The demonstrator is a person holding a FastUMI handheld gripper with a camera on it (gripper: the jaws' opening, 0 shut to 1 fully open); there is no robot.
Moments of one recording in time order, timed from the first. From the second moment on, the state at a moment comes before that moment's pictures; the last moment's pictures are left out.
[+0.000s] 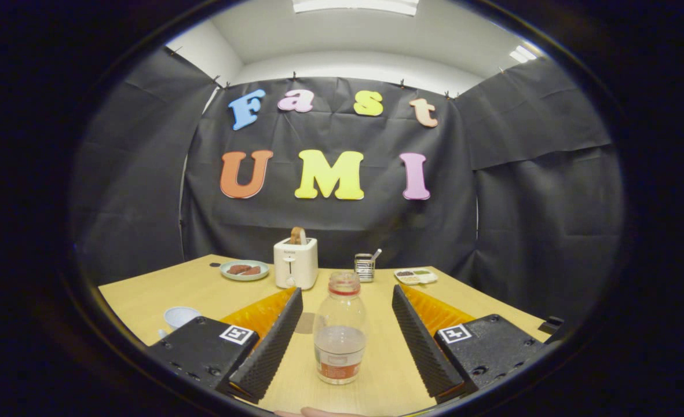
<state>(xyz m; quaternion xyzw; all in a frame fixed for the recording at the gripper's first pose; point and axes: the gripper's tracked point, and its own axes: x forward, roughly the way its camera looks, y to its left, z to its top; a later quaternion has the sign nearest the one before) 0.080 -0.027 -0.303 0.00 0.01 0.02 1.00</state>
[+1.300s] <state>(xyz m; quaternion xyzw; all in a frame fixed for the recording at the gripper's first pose) 0.118 -0.057 -0.382 -0.06 0.06 -0.02 1.00</state>
